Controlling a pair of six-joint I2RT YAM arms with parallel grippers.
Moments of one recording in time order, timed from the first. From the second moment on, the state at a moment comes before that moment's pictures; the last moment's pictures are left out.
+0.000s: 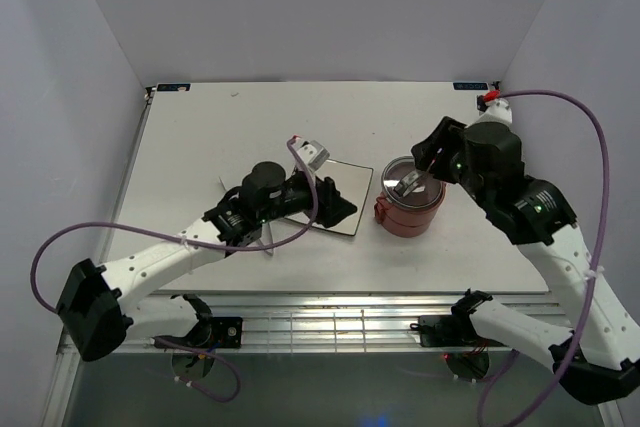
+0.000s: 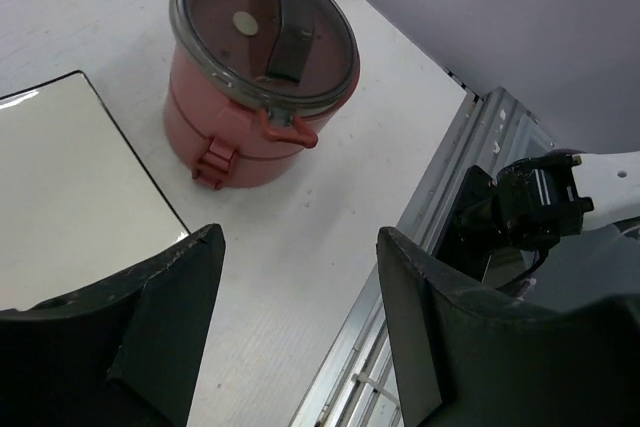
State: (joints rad) left arm -0.85 1.13 0.81 0.12 0.24 -0.39; right arm 0.58 1.00 1.35 -0.84 0.35 0.67
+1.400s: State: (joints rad) left arm -1.01 1.92 1.47 0.09 0.08 -0.01; right arm 0.58 0.45 1.04 -0.47 0.13 0.29
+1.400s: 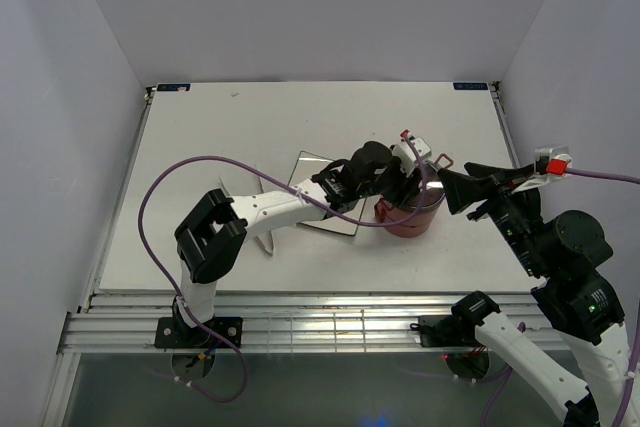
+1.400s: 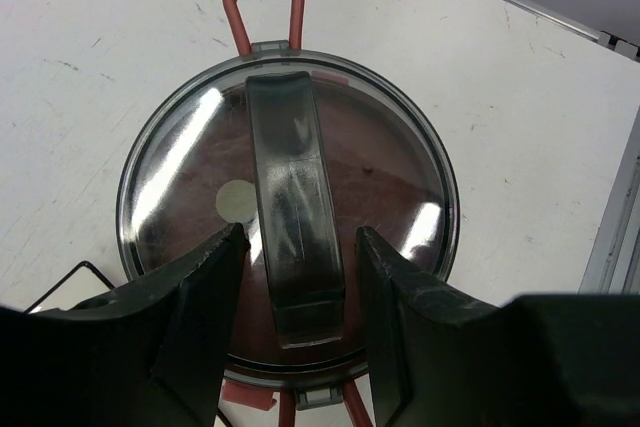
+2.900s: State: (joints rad) left arm -0.98 1.77 1.27 0.16 0.14 0.07; right arm 0.58 0.69 1.02 -0.47 0.25 0.29
